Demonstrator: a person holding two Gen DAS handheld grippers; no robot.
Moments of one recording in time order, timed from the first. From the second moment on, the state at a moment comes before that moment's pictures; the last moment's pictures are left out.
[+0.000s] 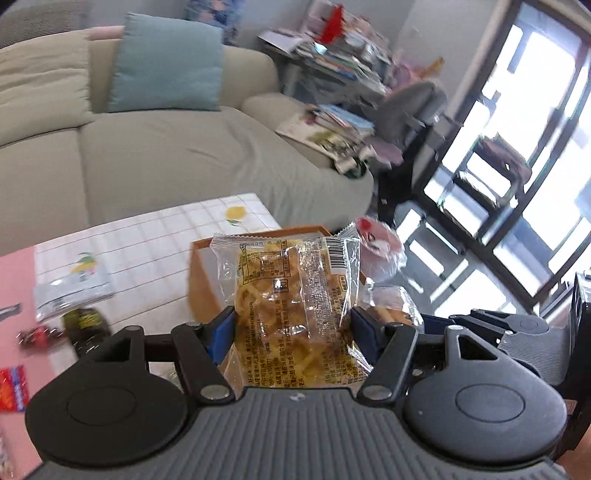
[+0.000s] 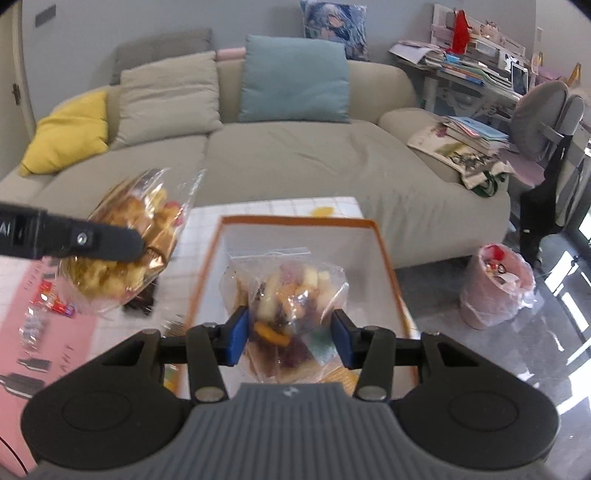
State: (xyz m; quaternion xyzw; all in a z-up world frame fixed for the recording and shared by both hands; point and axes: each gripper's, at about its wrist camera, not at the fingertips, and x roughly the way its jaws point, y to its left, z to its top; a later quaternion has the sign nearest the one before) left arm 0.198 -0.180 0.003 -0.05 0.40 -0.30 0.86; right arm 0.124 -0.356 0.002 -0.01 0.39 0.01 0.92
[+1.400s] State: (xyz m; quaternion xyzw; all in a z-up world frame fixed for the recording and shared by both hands) left arm 0.298 -0.202 -0.053 -0.07 0.47 -0.30 0.83; right arm 0.249 -0.388 -0.080 -0.05 0.47 0.04 0.88
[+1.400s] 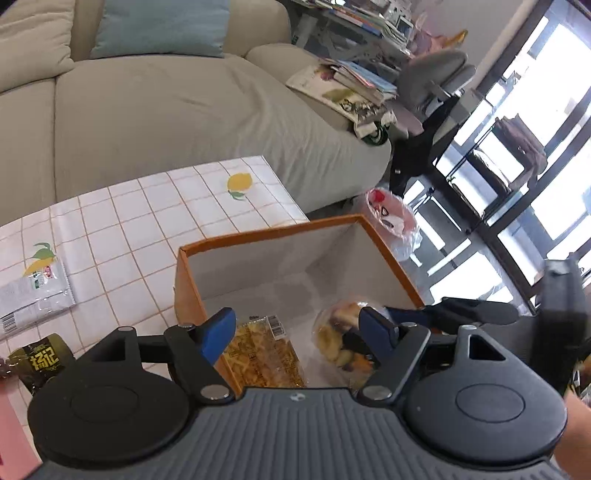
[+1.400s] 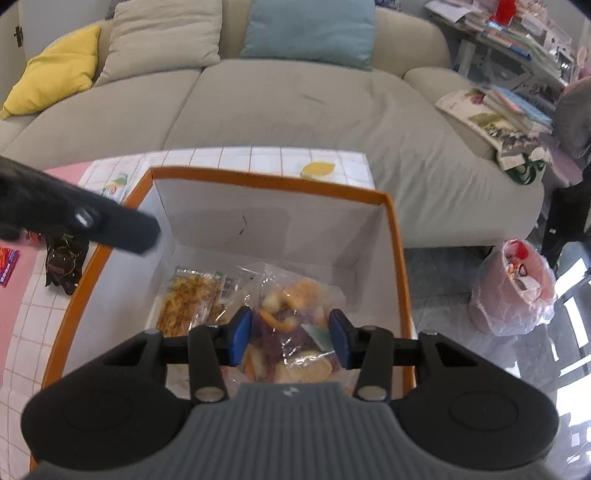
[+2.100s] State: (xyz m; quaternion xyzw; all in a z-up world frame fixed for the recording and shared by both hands) left arm 0.239 -0.157 -0.036 -0.08 0.46 -0.28 0.84; right arm 0.223 -0.385 -0.071 -0.07 0.52 0.01 0.85
